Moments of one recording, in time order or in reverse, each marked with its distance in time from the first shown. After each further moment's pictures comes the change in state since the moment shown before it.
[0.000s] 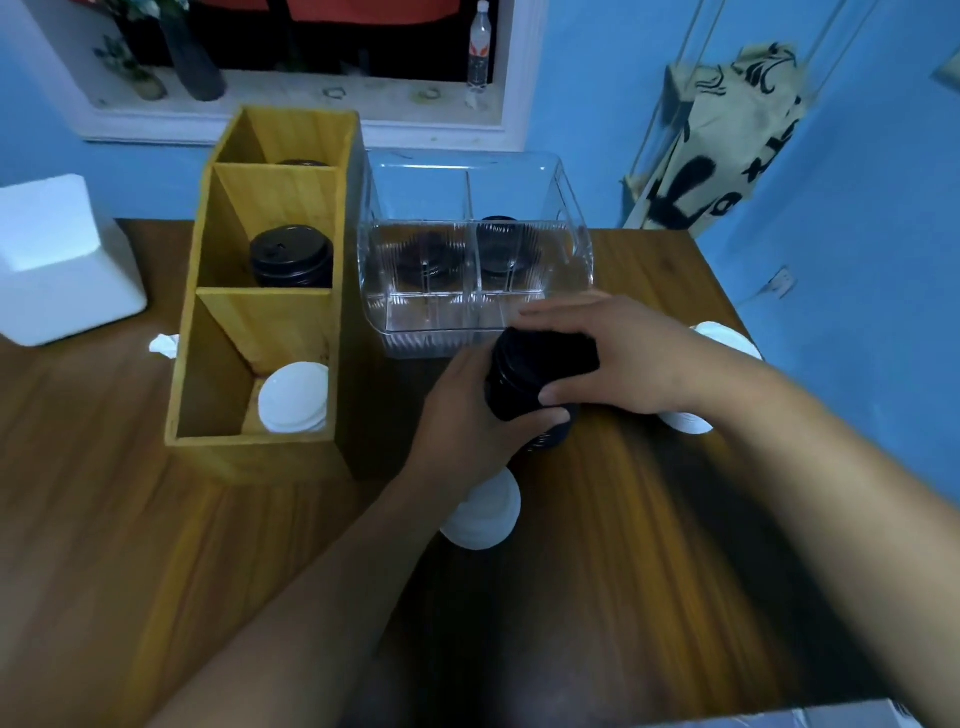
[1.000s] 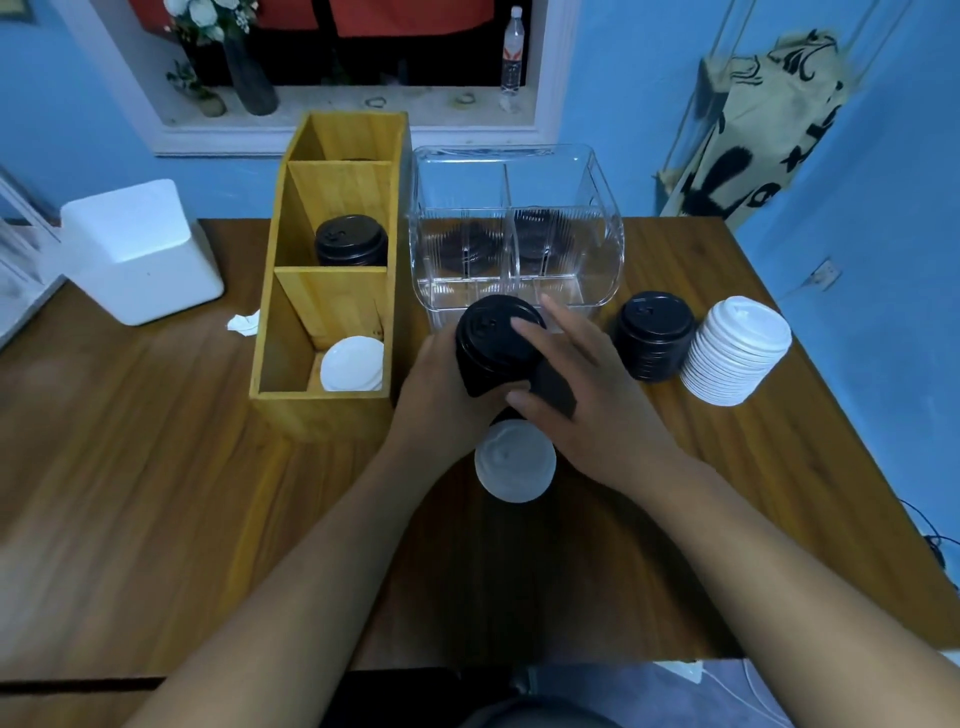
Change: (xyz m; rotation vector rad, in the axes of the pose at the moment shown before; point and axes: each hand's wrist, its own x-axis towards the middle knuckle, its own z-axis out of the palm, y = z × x) left_hand -0.028 -0.012 -0.051 0.203 0.078 0.052; right_hand -0.033 -0.060 0.096 0.140 0.422 -0.003
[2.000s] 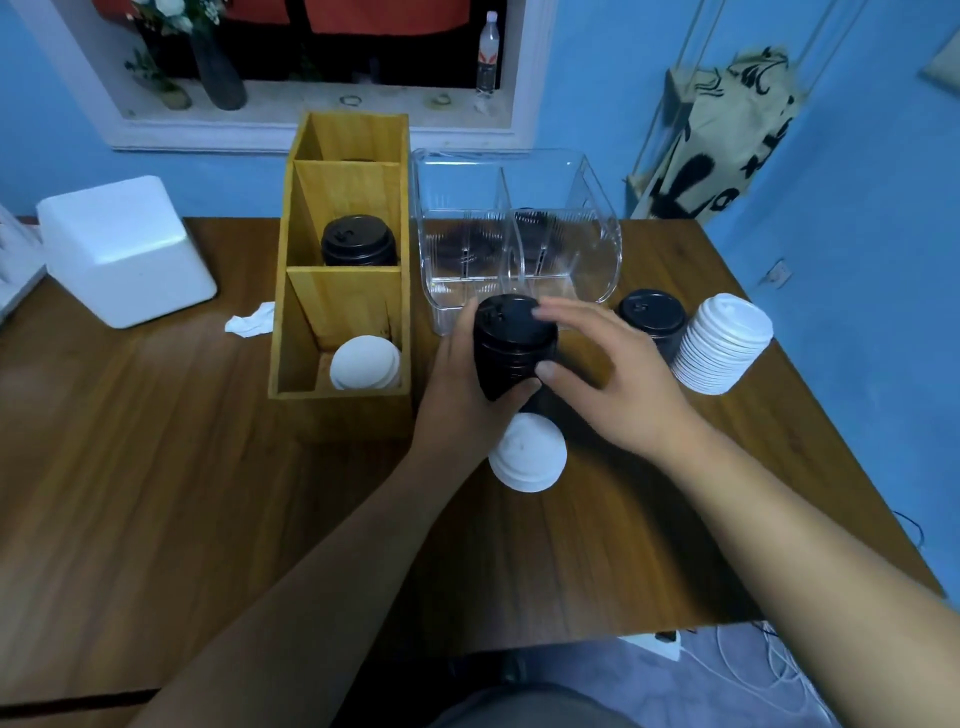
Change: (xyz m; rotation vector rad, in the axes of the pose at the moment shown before) left_hand -0.005 -0.005 0.005 -0.194 0.048 0.005; right_hand 0.010 -0.011 -0.015 0.177 0.118 -0.008
